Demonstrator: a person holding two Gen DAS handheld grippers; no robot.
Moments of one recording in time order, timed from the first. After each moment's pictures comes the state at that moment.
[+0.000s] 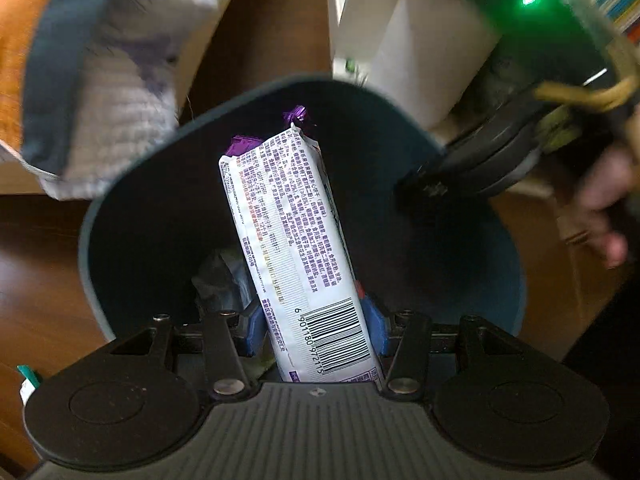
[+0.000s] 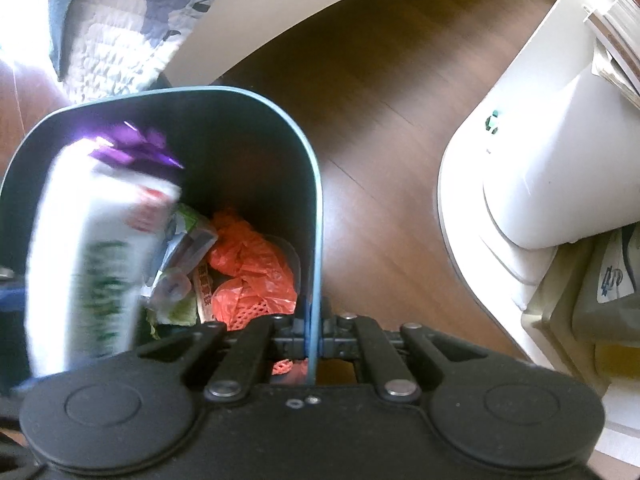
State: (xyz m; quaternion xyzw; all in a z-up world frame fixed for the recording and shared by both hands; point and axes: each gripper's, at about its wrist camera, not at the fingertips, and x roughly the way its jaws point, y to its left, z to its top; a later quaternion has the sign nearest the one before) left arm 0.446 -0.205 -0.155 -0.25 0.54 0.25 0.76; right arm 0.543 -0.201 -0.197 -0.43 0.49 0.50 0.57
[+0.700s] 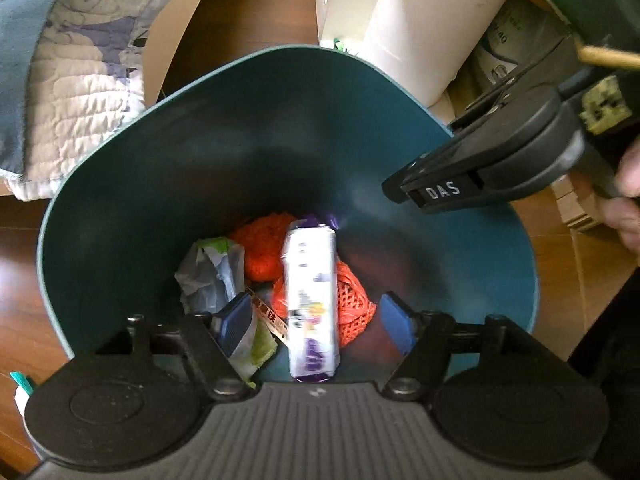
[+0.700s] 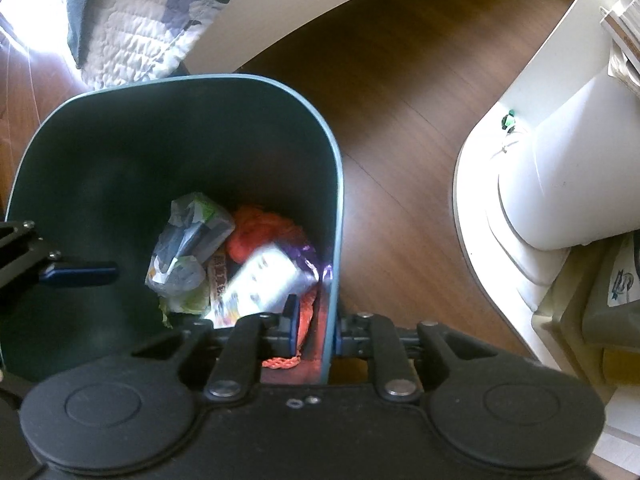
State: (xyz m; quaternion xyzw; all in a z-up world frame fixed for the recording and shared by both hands) left arm 0.462 -0.203 -0.169 -0.26 0.55 0.24 0.76; right arm 0.543 -0.201 -0.195 -0.43 0.50 0.52 0.55
